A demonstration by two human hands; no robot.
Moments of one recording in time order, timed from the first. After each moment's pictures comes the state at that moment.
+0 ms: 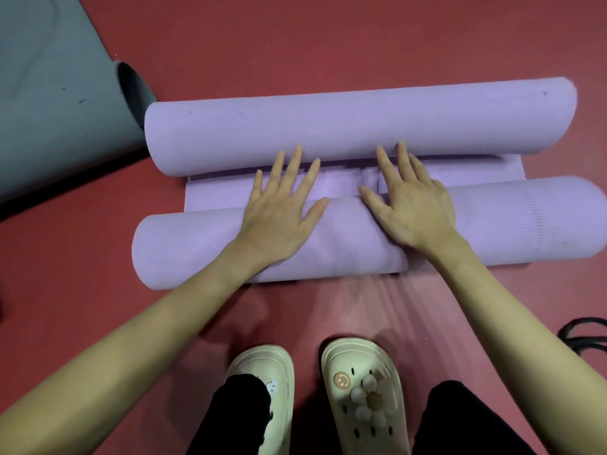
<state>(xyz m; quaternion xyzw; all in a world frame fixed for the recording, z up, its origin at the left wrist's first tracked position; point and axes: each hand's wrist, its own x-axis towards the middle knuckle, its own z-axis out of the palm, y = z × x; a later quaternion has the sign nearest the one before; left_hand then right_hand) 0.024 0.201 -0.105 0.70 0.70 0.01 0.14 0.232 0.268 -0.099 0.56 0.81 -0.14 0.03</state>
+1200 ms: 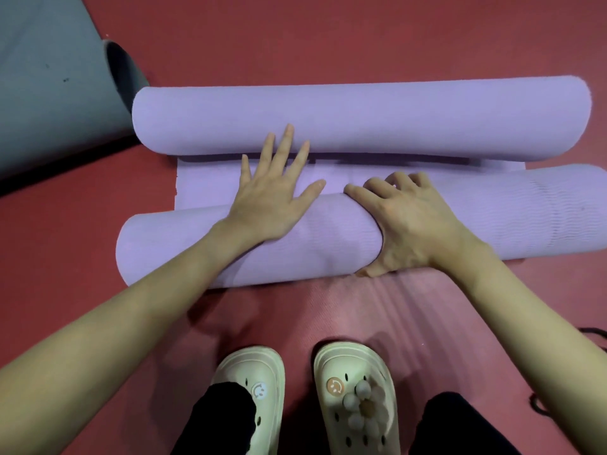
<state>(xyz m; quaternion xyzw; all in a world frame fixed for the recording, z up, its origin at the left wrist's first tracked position) 0.017 0.219 -0.098 0.66 0.72 0.03 0.21 0.233 0.263 -0.078 0.34 0.93 -0.07 0.13</state>
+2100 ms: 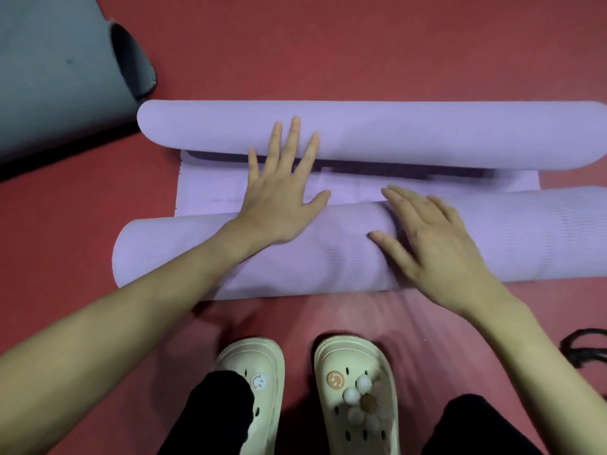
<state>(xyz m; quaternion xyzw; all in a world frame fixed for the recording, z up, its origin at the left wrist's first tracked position) 0.024 0.207 -0.107 0.68 0.71 0.02 0.17 0.260 0.215 -0.083 0.45 0.87 -0.18 -0.03</state>
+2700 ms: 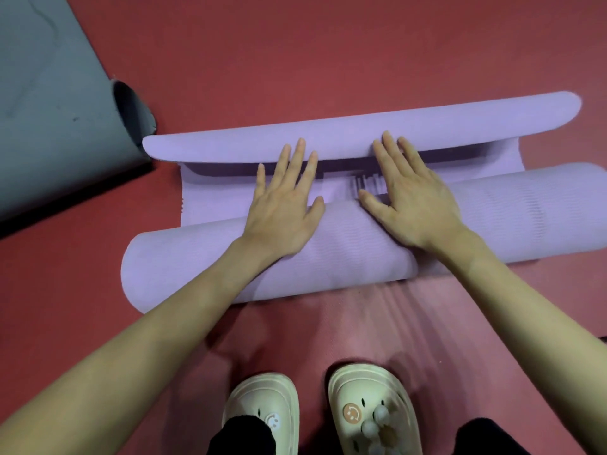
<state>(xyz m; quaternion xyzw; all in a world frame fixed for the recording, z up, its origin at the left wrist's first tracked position) 0.022 0.230 -0.102 0.71 0.69 0.04 0.15 0.224 0.291 -0.099 0.51 0.85 -0.15 -0.03</state>
